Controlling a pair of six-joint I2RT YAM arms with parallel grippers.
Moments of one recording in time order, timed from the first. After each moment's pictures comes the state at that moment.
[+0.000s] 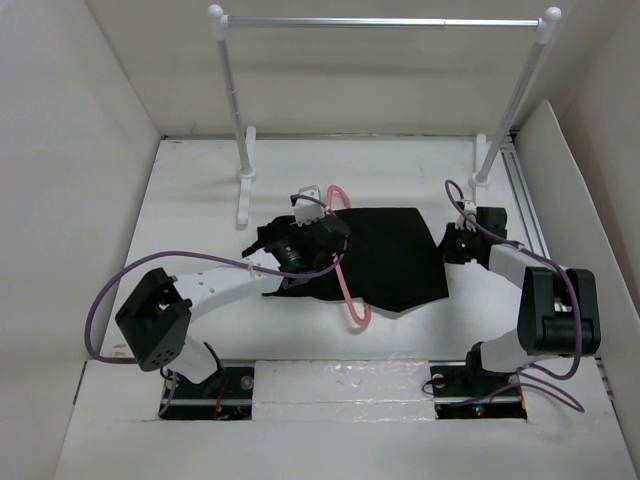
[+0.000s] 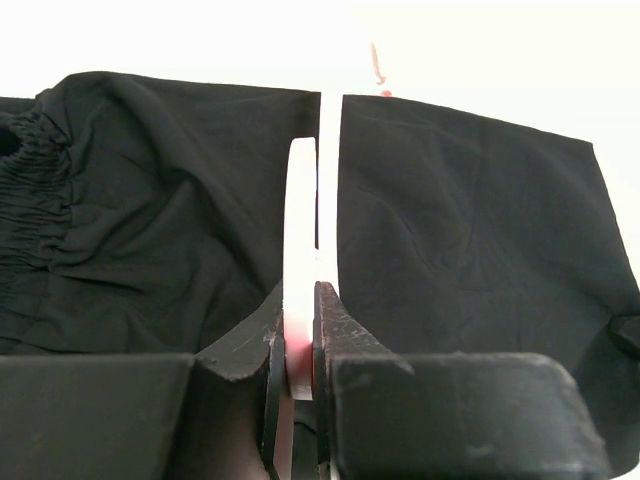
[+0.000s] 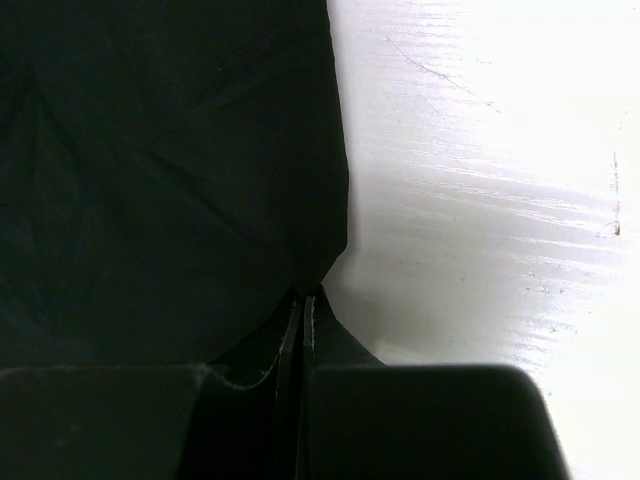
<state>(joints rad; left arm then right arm) -0.93 1.48 1.01 -0.24 -0.71 -0.85 -0.08 1.47 0.67 -0.10 -0.44 0.09</state>
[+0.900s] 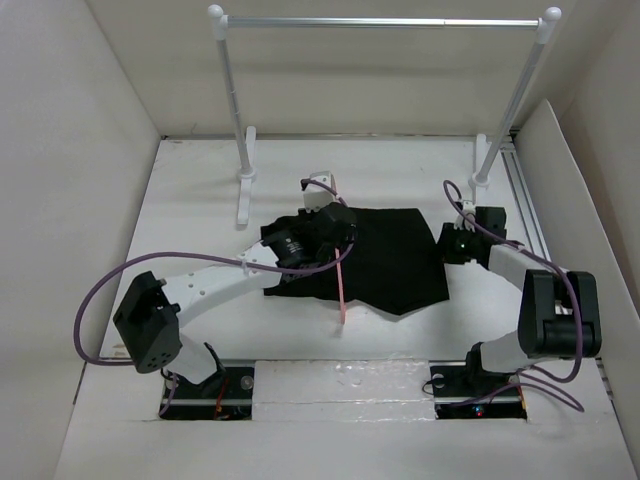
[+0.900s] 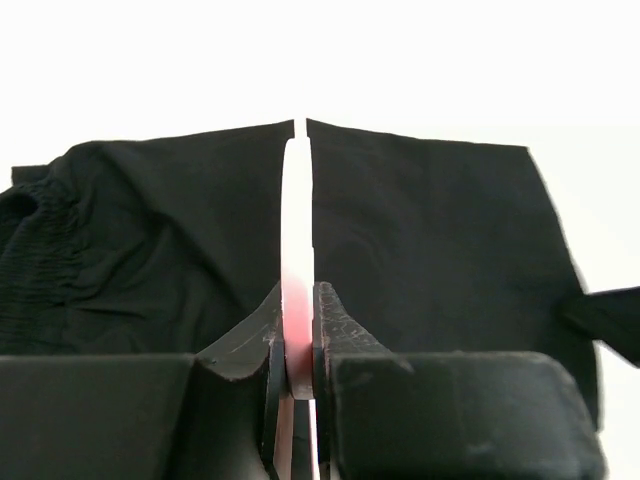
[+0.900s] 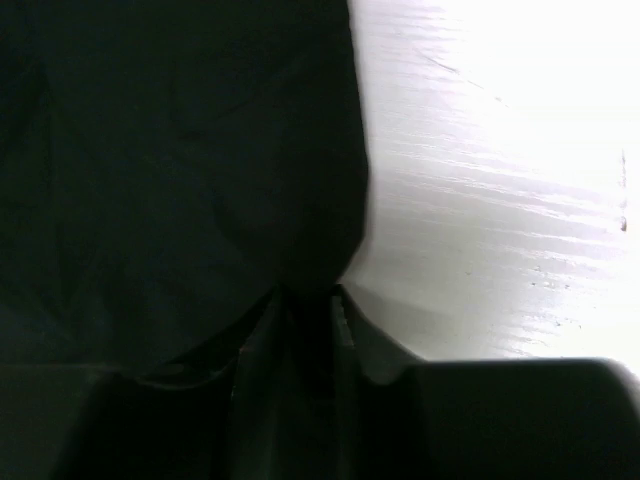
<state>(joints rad) -0.96 1.47 1.14 -0.32 -0.71 -0.73 -0.08 1.47 0.68 -0.12 -0.43 0.08</state>
